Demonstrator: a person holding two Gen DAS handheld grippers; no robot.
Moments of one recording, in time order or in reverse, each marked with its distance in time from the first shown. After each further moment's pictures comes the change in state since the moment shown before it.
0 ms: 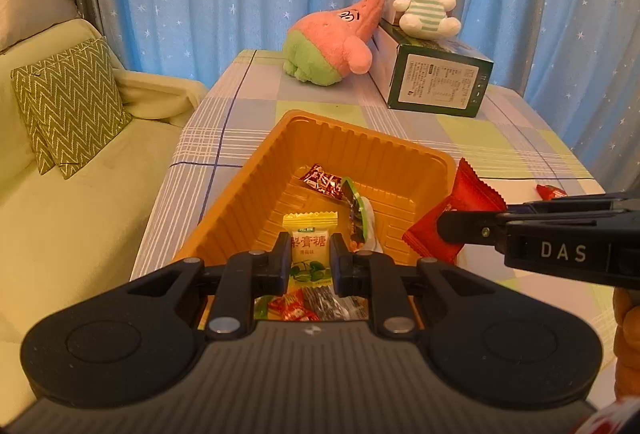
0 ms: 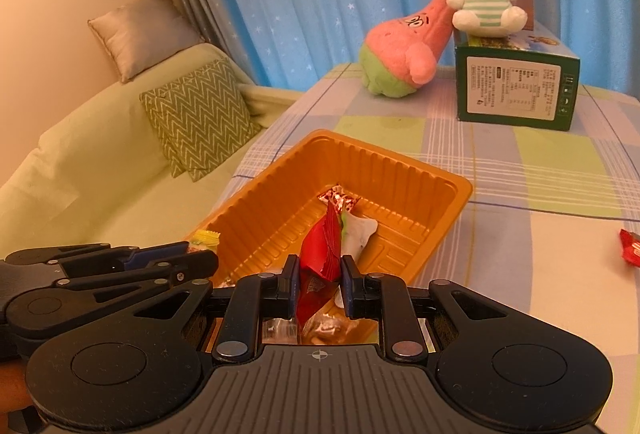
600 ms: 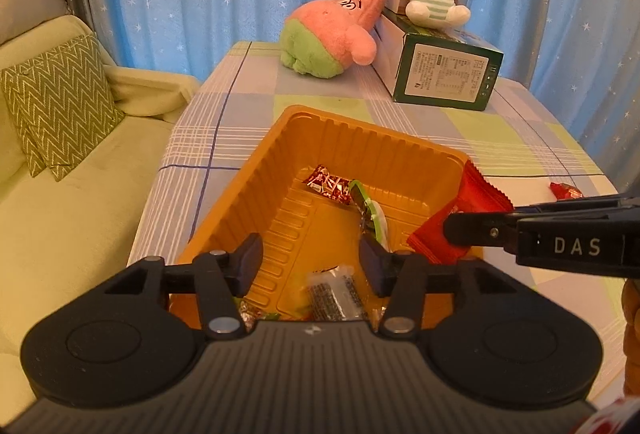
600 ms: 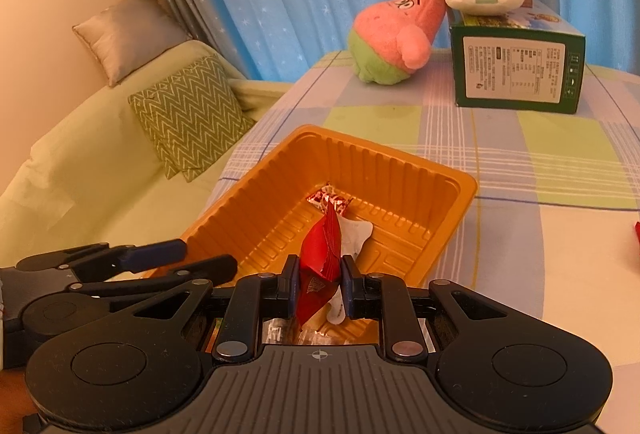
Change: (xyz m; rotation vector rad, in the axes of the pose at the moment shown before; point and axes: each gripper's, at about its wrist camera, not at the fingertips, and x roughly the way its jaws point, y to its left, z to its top) left arm 0.032 0.008 0.007 0.008 0.020 -0.012; right arm 0.024 -0.016 0.006 0.060 0.035 0.003
